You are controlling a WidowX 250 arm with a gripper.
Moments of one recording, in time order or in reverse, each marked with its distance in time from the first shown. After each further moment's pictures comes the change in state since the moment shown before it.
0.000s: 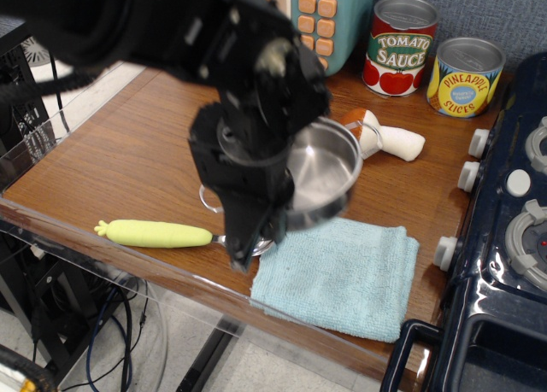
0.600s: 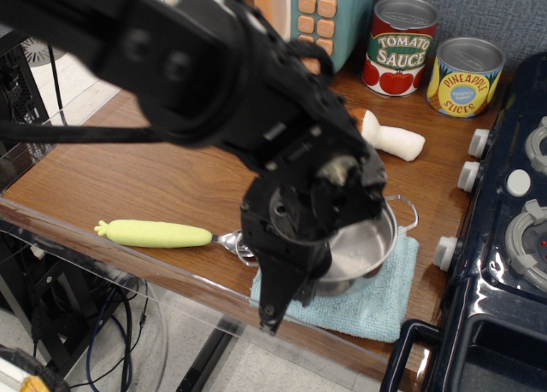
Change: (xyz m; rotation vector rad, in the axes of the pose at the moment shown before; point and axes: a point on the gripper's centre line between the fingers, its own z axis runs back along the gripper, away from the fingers) arm -0.026 0.021 -0.035 0.060 -0.046 -0.104
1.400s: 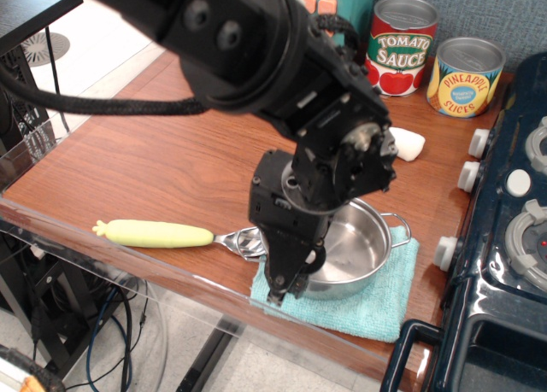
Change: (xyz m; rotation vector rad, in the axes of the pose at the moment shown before) arm 0.016 -0.019 0.001 0.036 -0.072 0.086
